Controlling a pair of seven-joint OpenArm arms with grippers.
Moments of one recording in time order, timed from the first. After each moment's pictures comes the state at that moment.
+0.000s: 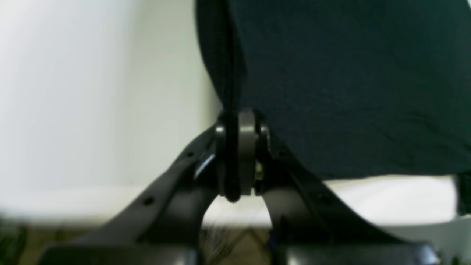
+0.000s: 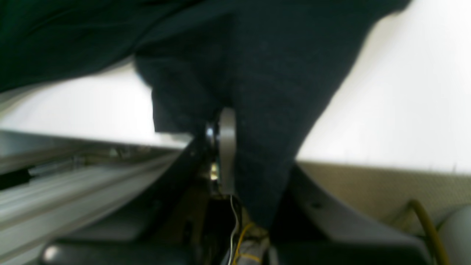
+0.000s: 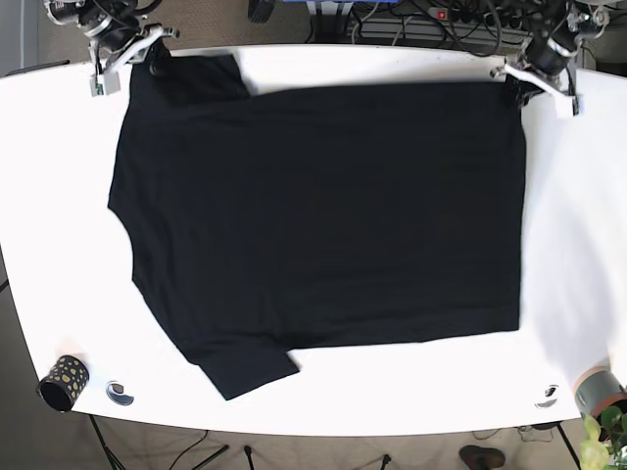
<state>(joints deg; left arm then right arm) 40.2 -7.1 -33.2 104.4 -42.4 -23.1 42.2 -35.5 0.9 45.8 110.5 46.7 39.9 -67.1</state>
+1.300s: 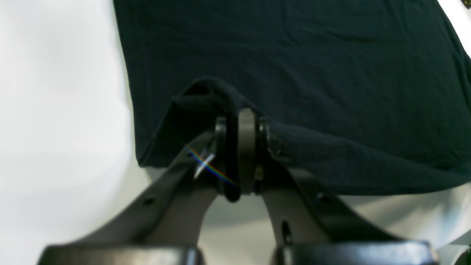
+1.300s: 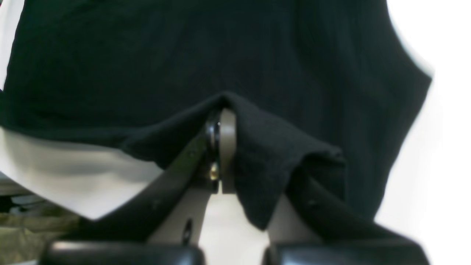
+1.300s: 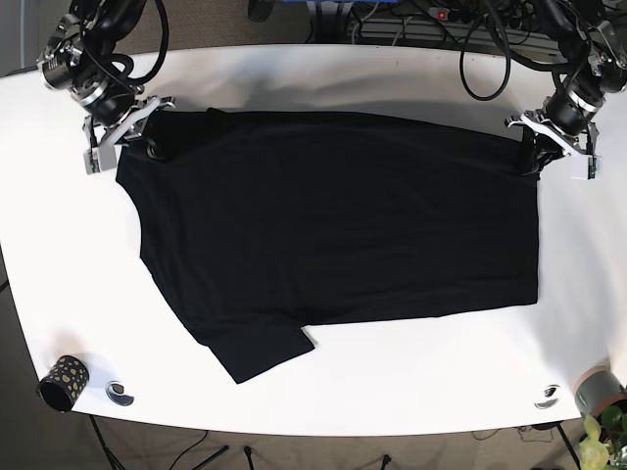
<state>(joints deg) 21.1 -7.0 -38.6 107.6 -42.5 -30.9 53.5 -16.0 3.6 42.0 111.3 46.4 39.7 -68.7</state>
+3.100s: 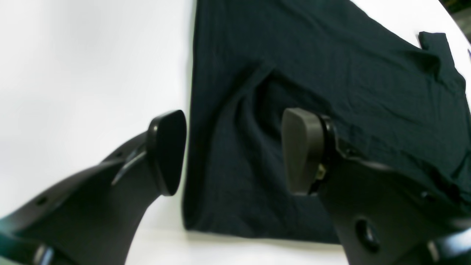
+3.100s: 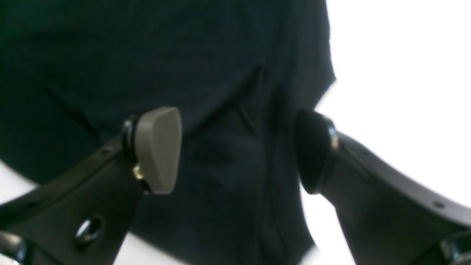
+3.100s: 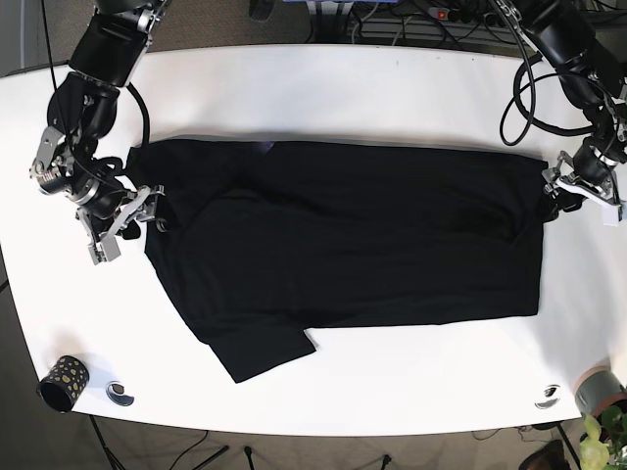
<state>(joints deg) -1.2 -13.1 -43.4 79.3 -37.7 -30.9 53.2 5.1 16.5 27.8 85.8 31.8 39.7 -60.2</state>
